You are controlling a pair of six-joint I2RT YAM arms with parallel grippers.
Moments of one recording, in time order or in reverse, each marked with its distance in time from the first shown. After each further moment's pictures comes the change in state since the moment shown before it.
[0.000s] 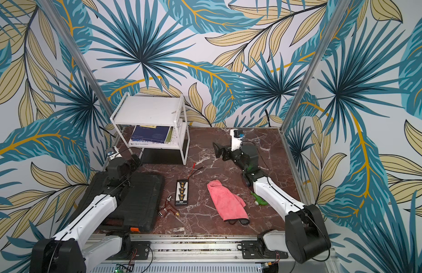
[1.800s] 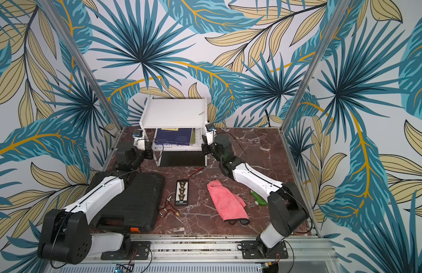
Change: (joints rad) left arm -0.185 0.202 0.211 0.148 0.382 0.354; right arm 0.116 0.168 0.186 -0.119 0.295 -0.210
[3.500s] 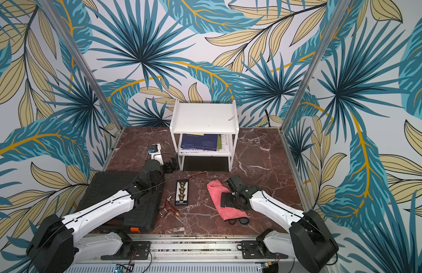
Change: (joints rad) left arm -0.401 -0.119 -0.124 -0.021 -0.451 -0.386; right arm 0.047 -0.281 -0.459 -0.893 -0.086 0.618
